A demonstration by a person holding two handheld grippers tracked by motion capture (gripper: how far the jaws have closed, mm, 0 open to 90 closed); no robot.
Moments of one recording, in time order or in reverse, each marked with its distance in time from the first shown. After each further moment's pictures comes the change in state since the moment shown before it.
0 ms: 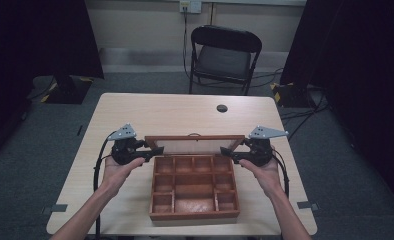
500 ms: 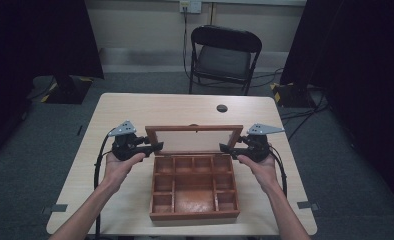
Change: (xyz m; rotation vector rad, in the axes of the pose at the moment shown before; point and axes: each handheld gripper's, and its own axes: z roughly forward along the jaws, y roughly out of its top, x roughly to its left) left arm 0.011 0.003 0.006 -0.008 0.014 -0.016; right arm -0.016 -0.004 0.016 0.012 -0.002 0.032
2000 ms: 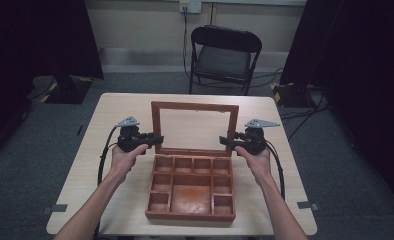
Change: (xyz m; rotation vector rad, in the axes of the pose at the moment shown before) left arm 0.041 -0.012 0.033 0.045 0.013 -0.114; right arm -0.029 -0.004 0.025 0.001 -0.026 0.093
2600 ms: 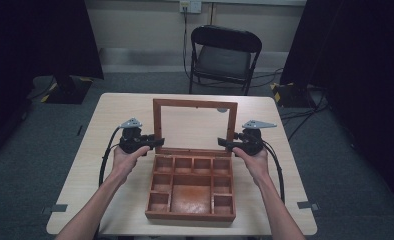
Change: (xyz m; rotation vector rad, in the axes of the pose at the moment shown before) left arm 0.001 -0.003 0.007 0.026 0.035 0.003; right arm -0.002 -0.006 0.010 0.019 -0.025 -0.003
